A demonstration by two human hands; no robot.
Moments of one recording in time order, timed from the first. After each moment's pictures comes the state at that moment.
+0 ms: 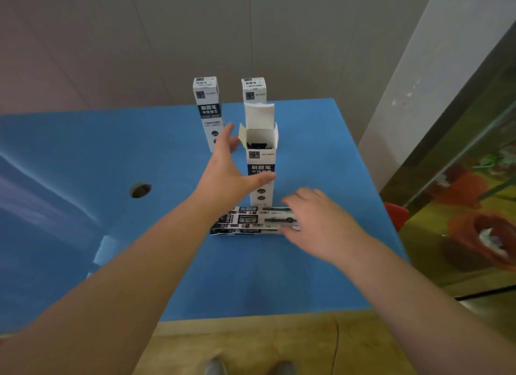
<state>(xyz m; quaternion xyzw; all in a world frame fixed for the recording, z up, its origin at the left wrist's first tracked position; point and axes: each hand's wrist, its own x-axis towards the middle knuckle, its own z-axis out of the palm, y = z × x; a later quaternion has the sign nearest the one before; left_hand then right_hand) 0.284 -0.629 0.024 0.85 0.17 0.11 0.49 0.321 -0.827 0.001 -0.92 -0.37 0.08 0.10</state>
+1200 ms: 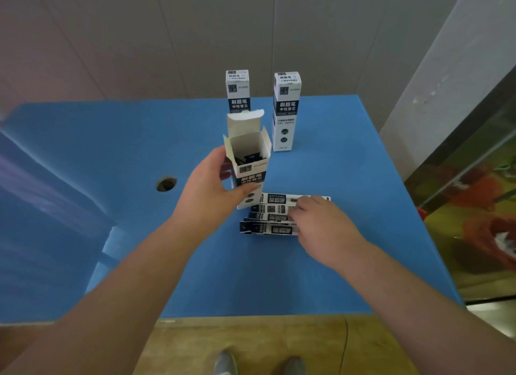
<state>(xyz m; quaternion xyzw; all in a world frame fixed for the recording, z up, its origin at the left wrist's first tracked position) 0.221 -0.578 0.031 0.86 0.15 0.15 0.46 0.309 -0.783 -0.031 -0.90 -0.44 0.04 -0.02</state>
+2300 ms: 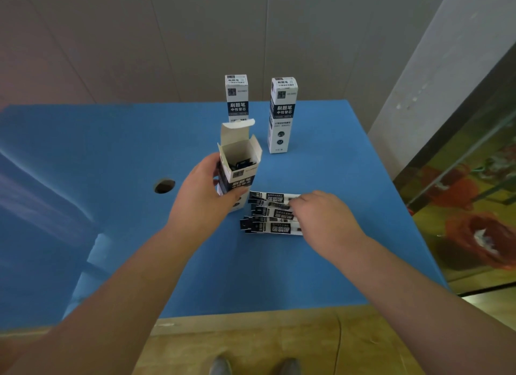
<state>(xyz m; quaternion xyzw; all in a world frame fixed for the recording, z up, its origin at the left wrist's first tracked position) 0.209 -0.563 0.017 0.87 0.18 0.15 0.44 0.297 -0.776 -0.007 -0.92 -0.39 0.00 -0.02</state>
